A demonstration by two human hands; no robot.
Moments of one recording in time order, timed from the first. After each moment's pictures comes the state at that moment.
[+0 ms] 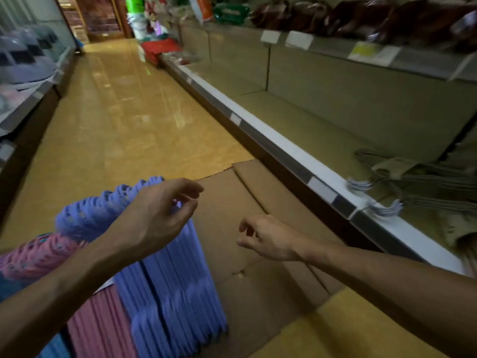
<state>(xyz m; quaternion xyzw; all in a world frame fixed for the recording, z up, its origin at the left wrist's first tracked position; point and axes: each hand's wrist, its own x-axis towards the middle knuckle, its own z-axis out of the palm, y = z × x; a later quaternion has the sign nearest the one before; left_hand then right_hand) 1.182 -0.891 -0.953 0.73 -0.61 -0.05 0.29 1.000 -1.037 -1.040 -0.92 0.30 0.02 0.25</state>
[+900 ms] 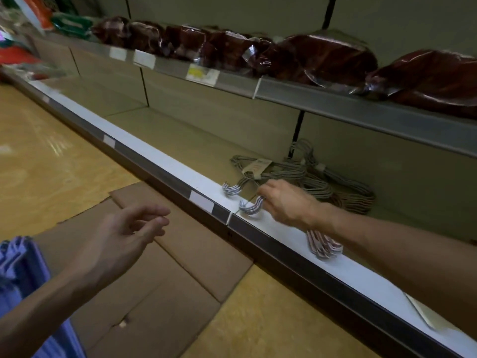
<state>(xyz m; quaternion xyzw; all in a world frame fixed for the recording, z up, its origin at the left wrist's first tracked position) 1.048 -0.993 -0.976 0.63 -0.61 -0.28 0.39 0.756 -1.131 -0.981 -0.86 0.50 0.02 -0.01</state>
